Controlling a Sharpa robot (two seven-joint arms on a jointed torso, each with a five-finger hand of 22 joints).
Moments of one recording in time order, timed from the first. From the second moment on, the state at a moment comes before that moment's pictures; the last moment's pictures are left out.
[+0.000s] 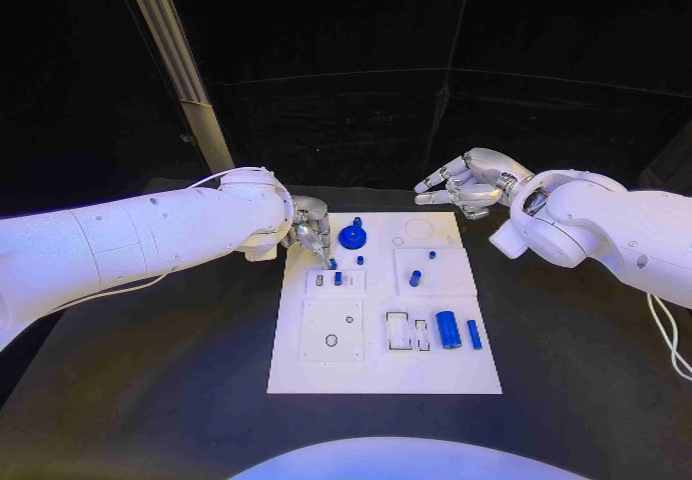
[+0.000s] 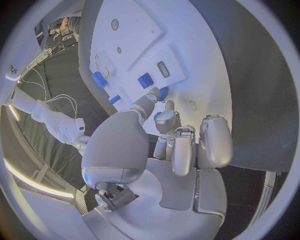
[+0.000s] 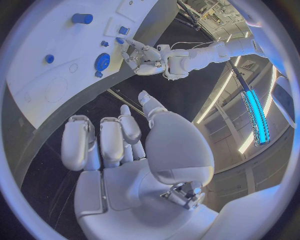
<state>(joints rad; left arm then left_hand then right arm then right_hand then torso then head) 1.36 -0.61 -0.19 1.23 -1.14 0.19 -0.29 1.16 -0.14 0.35 -0.11 0.05 1.03 0.08 0.13 0.48 1.38 0.00 0.95 1.14 1.47 -0.07 1.53 1.31 0.08 1.42 0.04 1.32 1.31 1.31 -0.79 -0.05 1.42 -0.78 -0.19 0.04 1.18 -0.05 0.15 -0.03 0.18 0.97 0.11 0.07 0.07 1.36 0.03 1.17 1.21 1.47 -0.04 1.26 1.18 0.05 1.41 0.07 1.37 1.28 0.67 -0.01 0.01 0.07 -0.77</state>
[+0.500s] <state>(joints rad) 1.36 -0.59 -0.19 1.22 -1.14 0.18 -0.29 1.16 -0.14 0.34 -0.09 0.05 1.02 0.09 0.12 0.47 1.38 0.00 0.95 1.15 1.47 -0.06 1.52 1.31 0.08 1.43 0.04 1.32 1.31 1.31 -0.79 -0.05 1.42 -0.78 -0.19 0.04 1.18 -0.05 0.15 -0.03 0.18 0.97 0.11 0.07 0.07 1.36 0.03 1.17 1.21 1.47 -0.04 1.26 1.18 0.05 1.41 0.07 1.37 1.28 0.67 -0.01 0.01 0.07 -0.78</state>
